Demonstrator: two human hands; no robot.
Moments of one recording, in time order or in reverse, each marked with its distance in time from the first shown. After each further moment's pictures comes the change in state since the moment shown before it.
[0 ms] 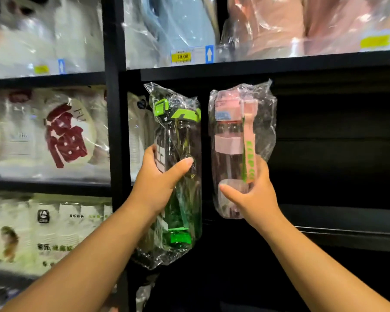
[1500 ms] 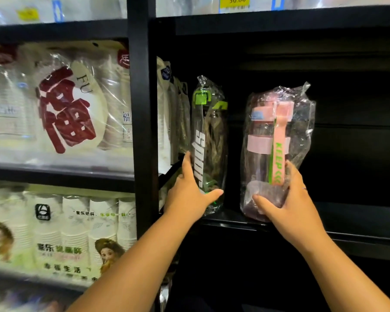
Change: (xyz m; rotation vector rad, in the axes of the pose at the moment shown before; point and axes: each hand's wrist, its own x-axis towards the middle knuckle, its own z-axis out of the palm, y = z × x) left_hand 0.051 -0.114 -0.028 0.869 -0.155 -0.265; right_hand 0.006 0.040 0.042 -0.371 0.006 0.138
